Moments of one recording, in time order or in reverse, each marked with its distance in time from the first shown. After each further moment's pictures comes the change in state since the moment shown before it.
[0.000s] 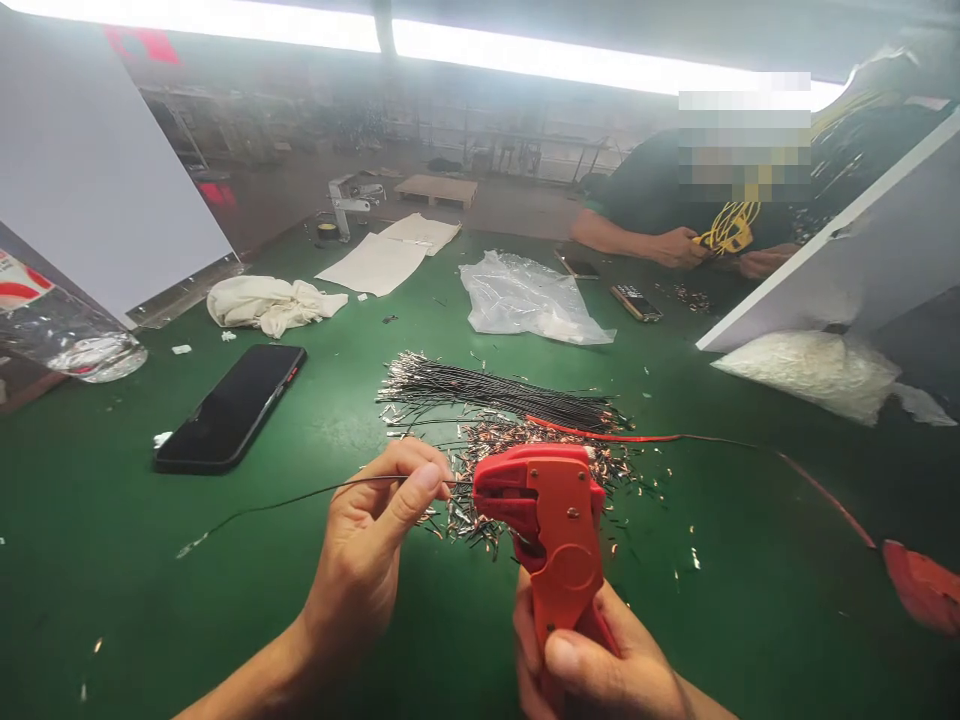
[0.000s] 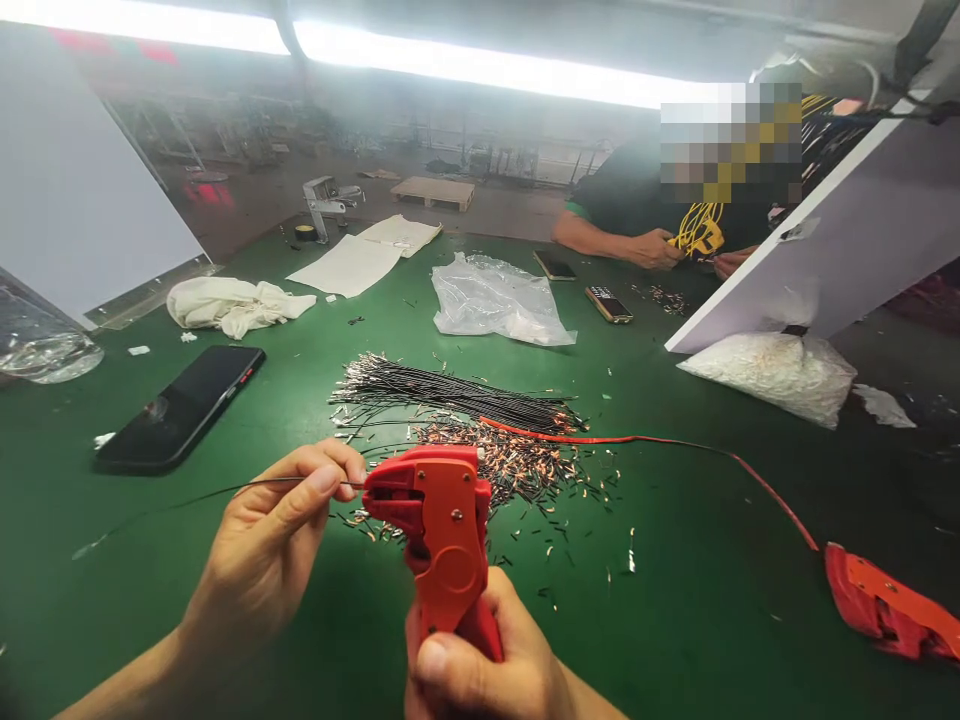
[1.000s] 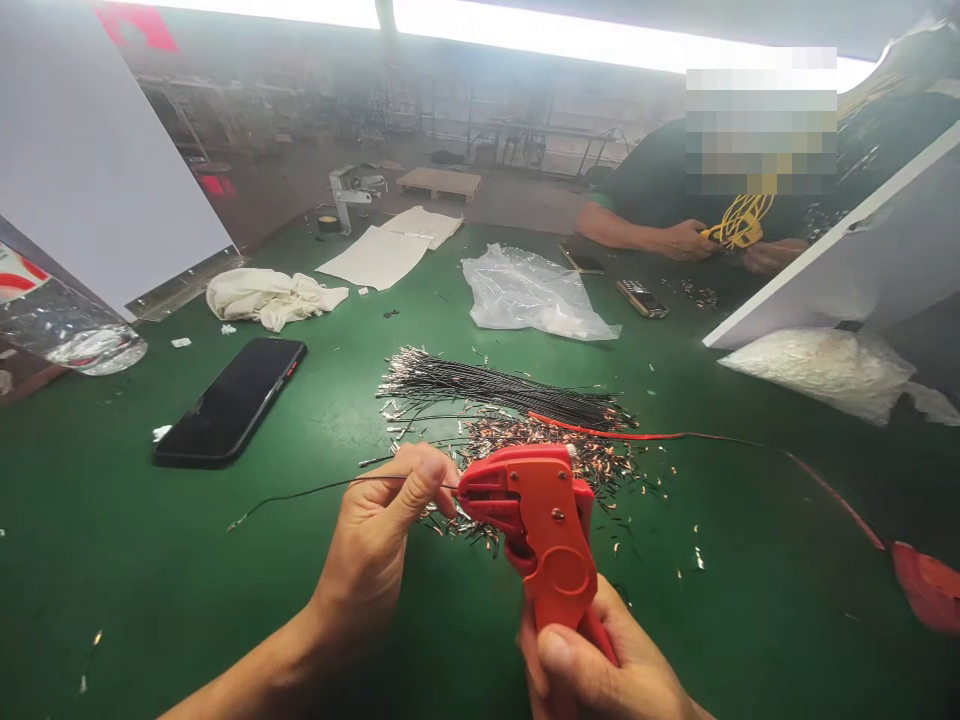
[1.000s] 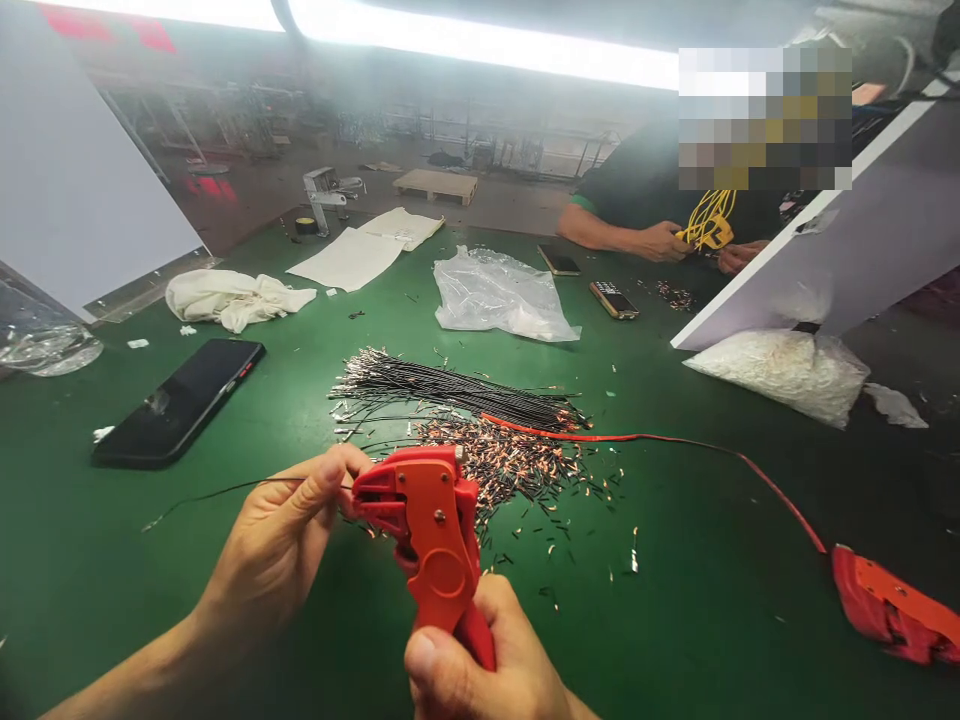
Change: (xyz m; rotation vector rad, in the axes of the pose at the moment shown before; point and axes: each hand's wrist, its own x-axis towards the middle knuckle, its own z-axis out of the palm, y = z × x) left_hand 0.001 -0.002 0.003 -0.010 0.013 -0.206; right_hand -0.013 -0.017 0.013 -0.083 0.207 0.222
